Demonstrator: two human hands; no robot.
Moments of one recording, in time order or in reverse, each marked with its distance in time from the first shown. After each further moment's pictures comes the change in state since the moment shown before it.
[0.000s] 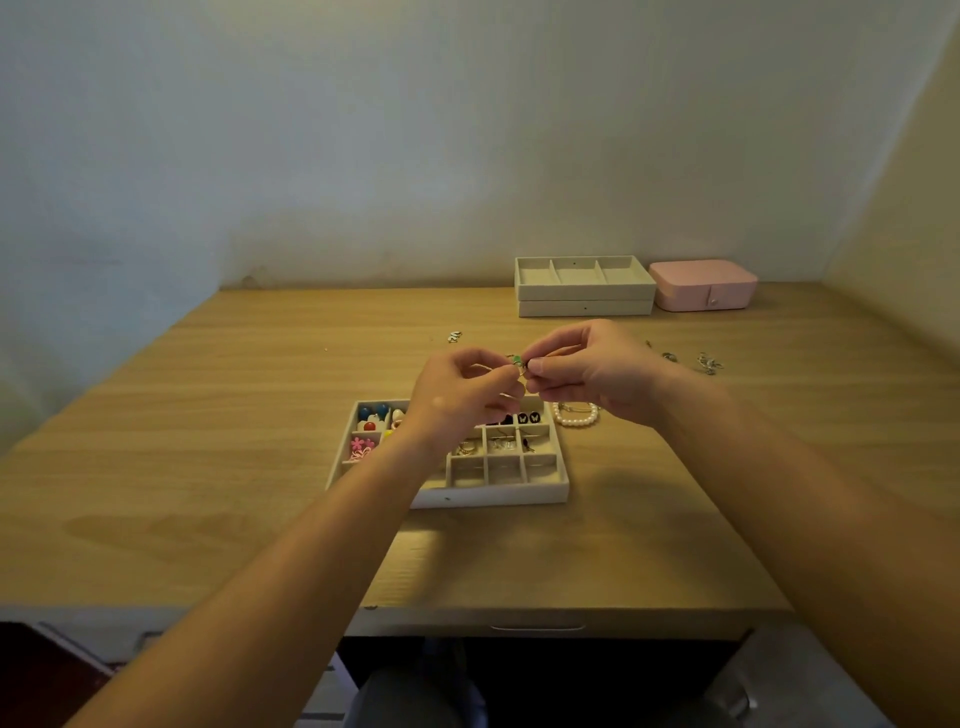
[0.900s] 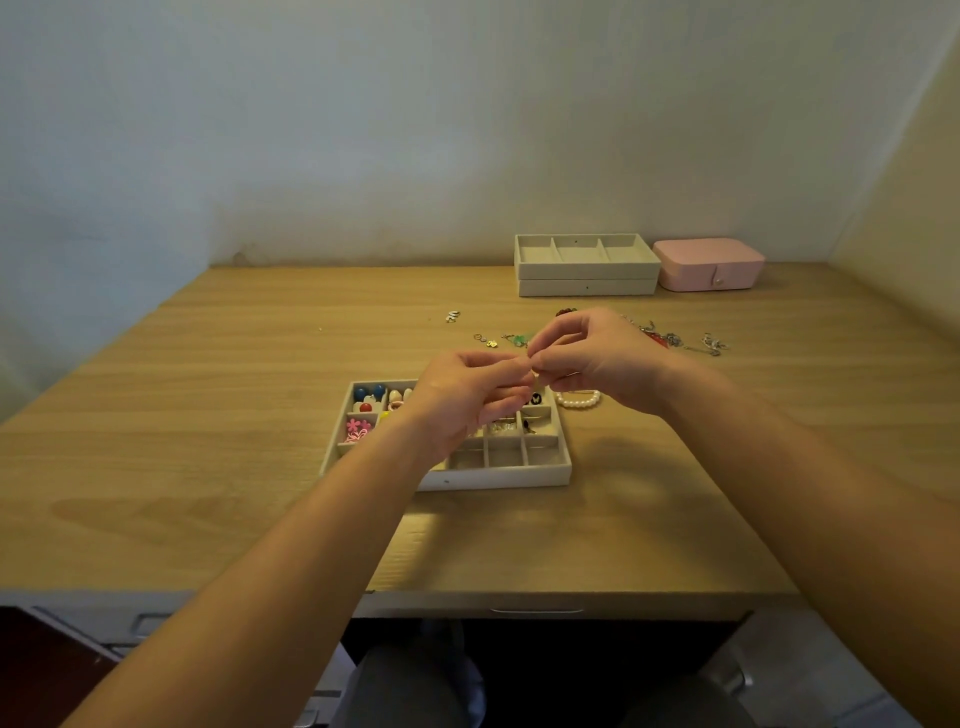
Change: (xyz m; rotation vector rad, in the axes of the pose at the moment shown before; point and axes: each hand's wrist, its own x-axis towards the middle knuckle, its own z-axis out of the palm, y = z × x) left_hand 0.000 -0.007 0.001 -0.316 -0.148 -0.259; right_hand 0.008 0.015 -0.001 -0.165 0.001 -0.034
